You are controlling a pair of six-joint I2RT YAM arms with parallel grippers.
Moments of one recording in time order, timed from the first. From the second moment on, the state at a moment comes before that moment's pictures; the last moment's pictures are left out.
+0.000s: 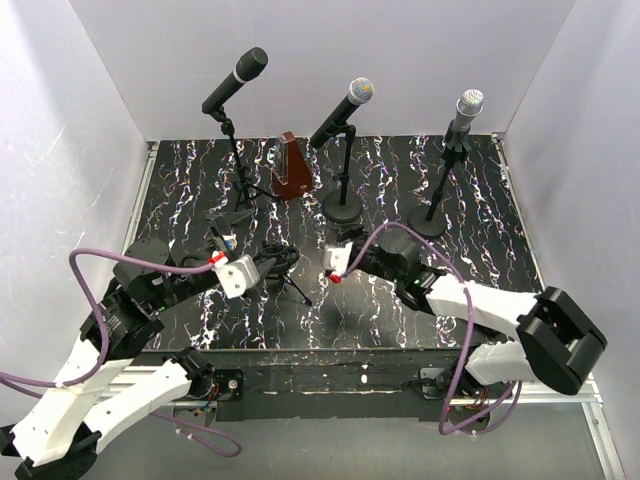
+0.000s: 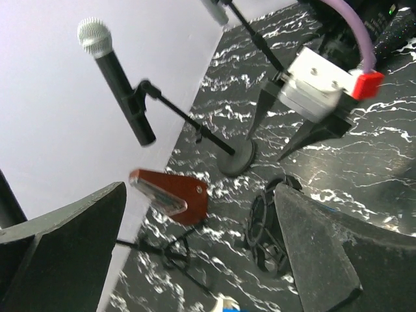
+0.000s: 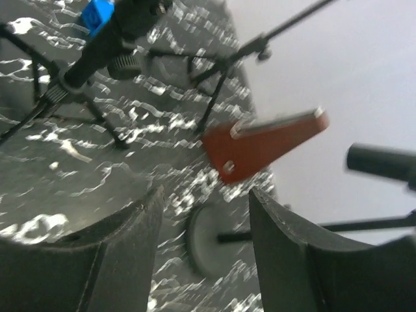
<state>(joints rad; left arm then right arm) -0.72 0.65 1.06 -0.48 0.30 0.78 0.85 1.33 0.58 0.67 -0.29 -0.97</state>
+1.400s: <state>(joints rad) -0.73 0.93 1.15 -0.89 0.24 0.72 0.72 1.37 1.11 -0.38 -0.52 -0.15</state>
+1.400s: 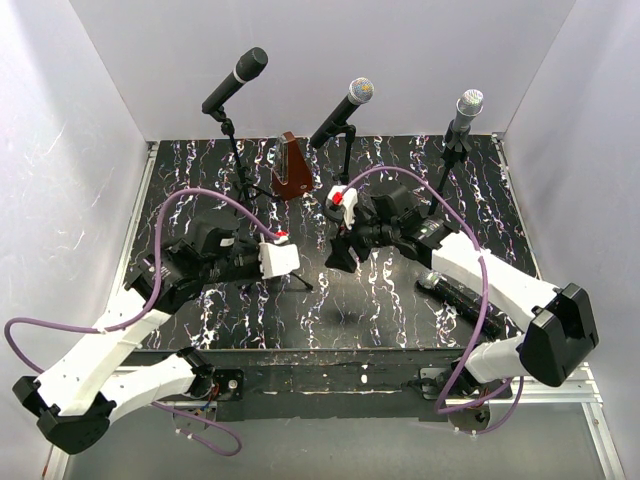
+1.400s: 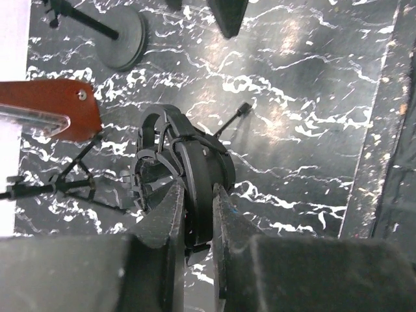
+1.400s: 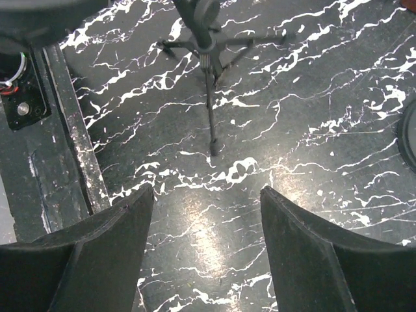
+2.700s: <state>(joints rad) -0.58 0.83 1.12 -1.11 -0.46 0.77 0.67 1.39 1.10 -0.34 -0.54 -0.10</state>
